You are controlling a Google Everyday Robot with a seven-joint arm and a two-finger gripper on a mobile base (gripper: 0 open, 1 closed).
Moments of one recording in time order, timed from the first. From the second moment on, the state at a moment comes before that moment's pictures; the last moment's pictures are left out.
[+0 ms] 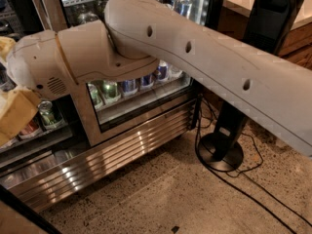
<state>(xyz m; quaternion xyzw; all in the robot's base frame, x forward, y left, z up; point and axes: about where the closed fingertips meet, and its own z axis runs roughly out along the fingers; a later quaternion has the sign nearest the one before) 0.351 0.265 1.030 -0.66 0.35 0.51 0.43</state>
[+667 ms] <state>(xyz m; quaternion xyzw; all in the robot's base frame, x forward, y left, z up) 0.340 0.264 1.031 -0.66 0.32 0.53 0.43</state>
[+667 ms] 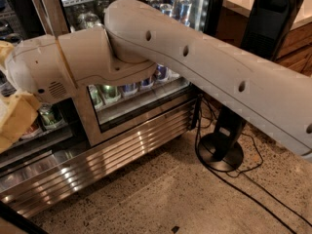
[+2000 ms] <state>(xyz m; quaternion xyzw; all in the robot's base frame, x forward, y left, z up) 0.320 0.266 1.039 -0.68 0.27 0.55 0.40</state>
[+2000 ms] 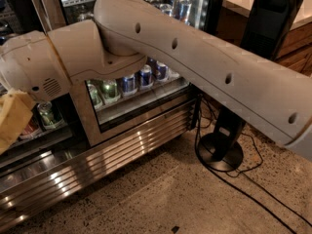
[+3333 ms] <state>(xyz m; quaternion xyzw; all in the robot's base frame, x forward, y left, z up) 0.350 0.239 1.032 -0.63 0.37 0.49 0.48</state>
